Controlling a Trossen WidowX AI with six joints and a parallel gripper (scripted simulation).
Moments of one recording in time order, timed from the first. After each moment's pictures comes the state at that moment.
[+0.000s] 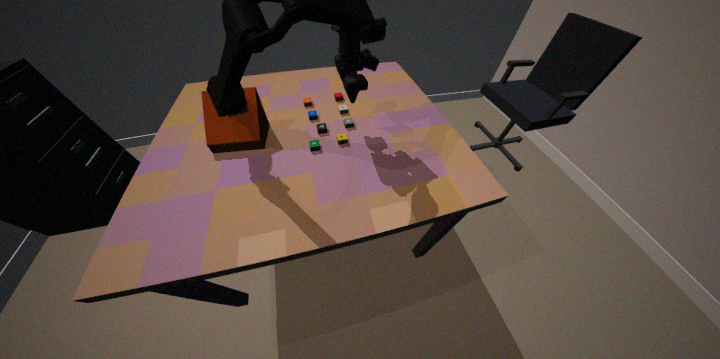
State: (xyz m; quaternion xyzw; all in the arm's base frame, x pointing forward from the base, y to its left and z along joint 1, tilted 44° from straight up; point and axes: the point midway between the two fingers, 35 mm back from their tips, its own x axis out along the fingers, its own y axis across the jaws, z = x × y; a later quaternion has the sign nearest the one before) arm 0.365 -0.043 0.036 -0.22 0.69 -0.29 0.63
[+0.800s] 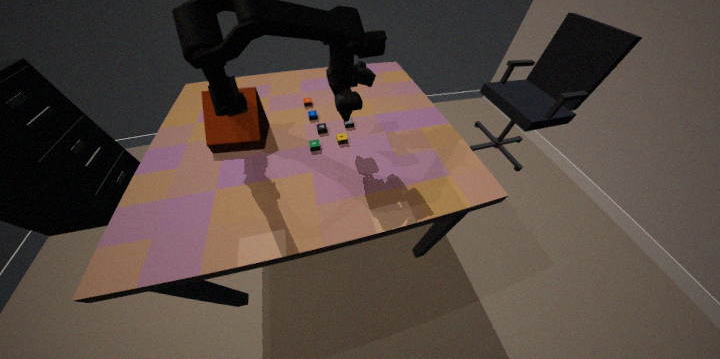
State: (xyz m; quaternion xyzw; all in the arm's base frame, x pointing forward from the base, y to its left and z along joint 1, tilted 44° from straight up) arm 0.323 -0.100 0.096 -0.23 0.69 -0.29 0.63
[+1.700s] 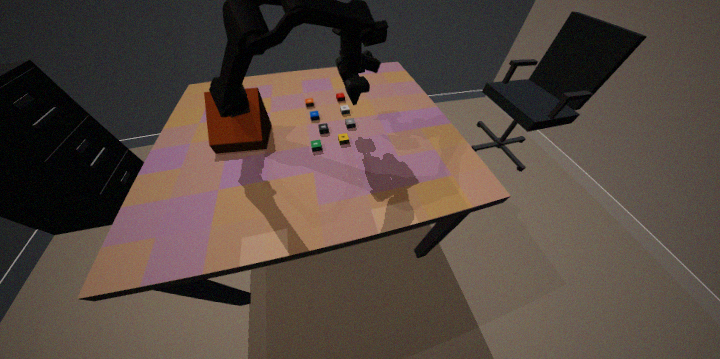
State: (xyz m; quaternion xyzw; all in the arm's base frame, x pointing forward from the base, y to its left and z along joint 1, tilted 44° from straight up) arm 0.365 -0.048 0.033 -0.23 0.68 -0.29 0.63
